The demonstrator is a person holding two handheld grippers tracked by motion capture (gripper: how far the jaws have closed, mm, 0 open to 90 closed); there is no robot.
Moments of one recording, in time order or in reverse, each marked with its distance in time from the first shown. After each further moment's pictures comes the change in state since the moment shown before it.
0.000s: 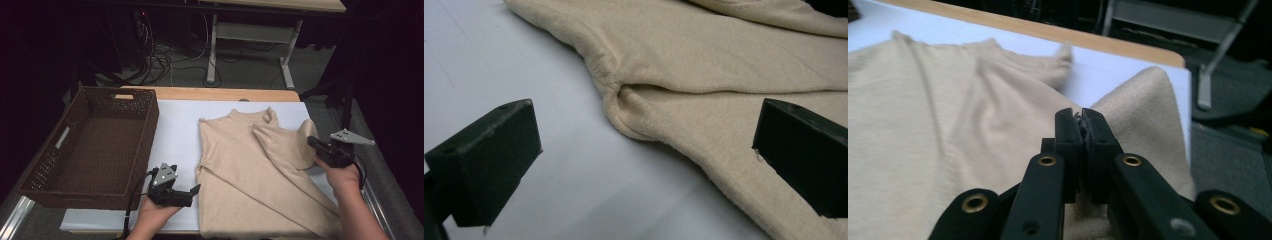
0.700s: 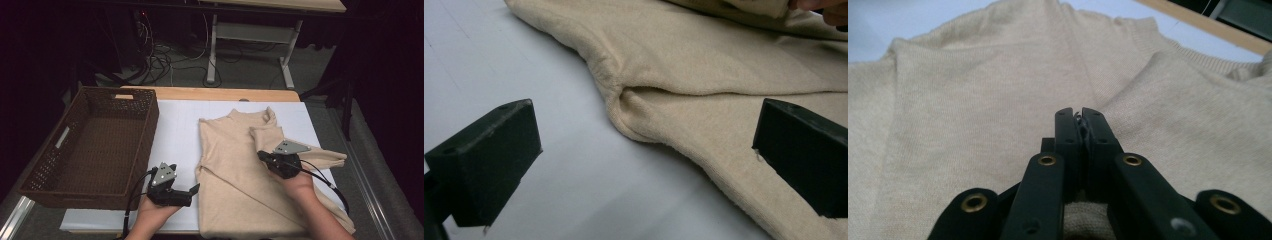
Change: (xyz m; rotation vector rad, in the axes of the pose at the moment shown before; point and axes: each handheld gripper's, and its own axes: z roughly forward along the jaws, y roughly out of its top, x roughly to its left) left arm 0.001 0.001 -0.002 -0.007 0.002 0.004; right arm 0.108 -0.010 0.053 0.105 0.235 -0.201
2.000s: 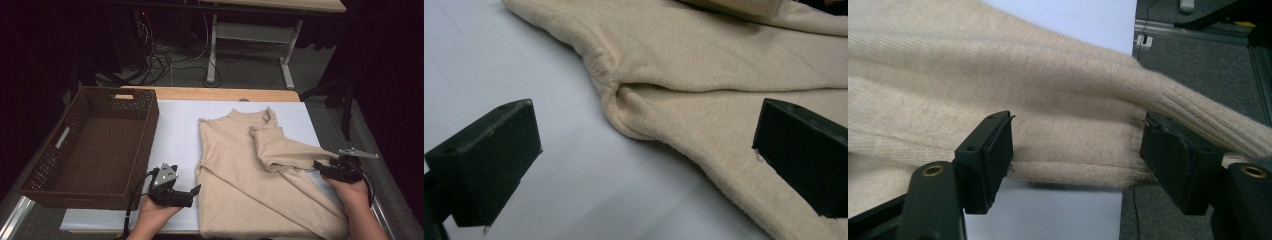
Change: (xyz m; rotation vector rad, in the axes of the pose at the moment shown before) left arm -0.003 -0.001 0.003 0.011 -0.002 0.001; right arm -0.129 -0.106 -0.074 0.144 -0.303 0.446
